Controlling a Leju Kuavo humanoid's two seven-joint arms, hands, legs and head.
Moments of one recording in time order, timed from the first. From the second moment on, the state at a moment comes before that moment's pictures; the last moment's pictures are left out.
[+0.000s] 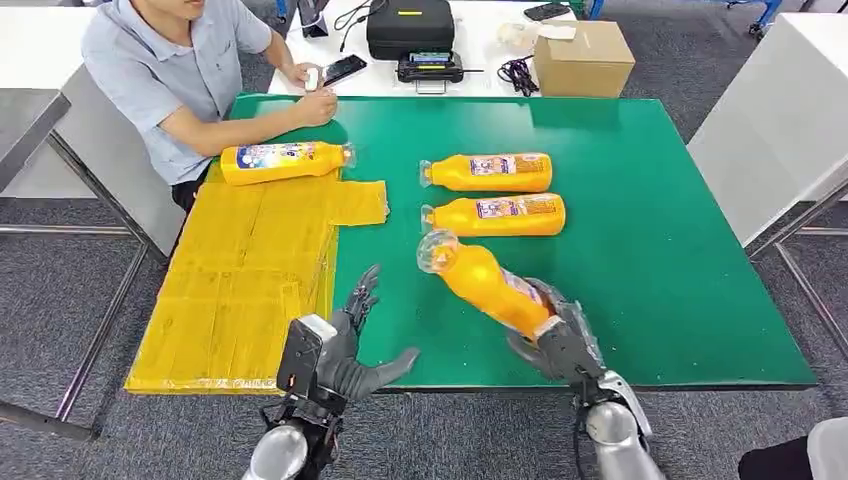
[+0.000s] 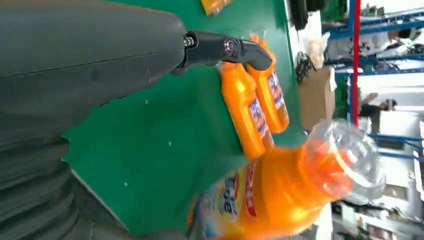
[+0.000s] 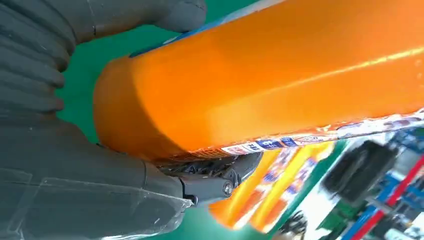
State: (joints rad) left arm -0.02 -0.31 -0.38 -1.35 -0.11 0.15 -0.20; right arm -0.06 0.07 -0.03 -1.30 0.52 0.15 -0.52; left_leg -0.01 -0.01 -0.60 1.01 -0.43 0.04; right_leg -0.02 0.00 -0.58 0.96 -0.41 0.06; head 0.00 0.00
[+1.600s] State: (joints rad) left arm -0.20 -0.33 -0.44 -1.17 0.22 0.21 -0.31; right arm -0.20 0.15 0.21 -1.11 0.53 0.06 -0.55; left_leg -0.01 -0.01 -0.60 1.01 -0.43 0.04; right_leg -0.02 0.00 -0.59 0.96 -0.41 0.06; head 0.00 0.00
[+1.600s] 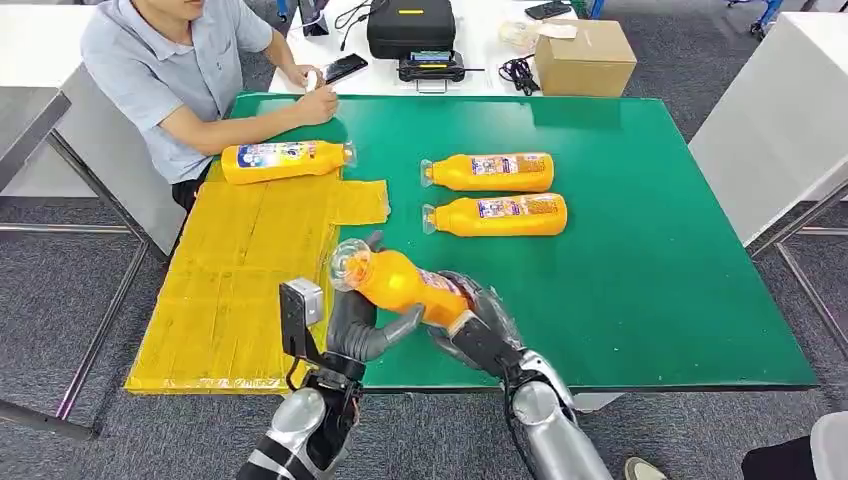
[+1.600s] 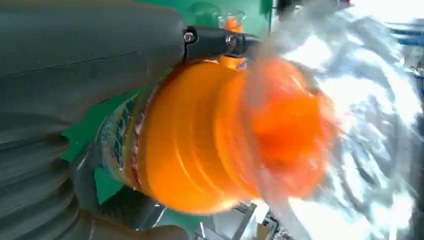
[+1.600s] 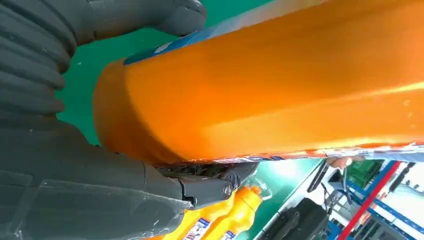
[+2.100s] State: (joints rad) left arm -0.23 -0.34 -0.45 -1.10 0.27 0.25 -0.36; right arm -0.22 0.16 0.23 -1.05 0.50 0.05 -0.57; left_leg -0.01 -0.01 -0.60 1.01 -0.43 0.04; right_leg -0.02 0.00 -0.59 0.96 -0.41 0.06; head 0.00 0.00
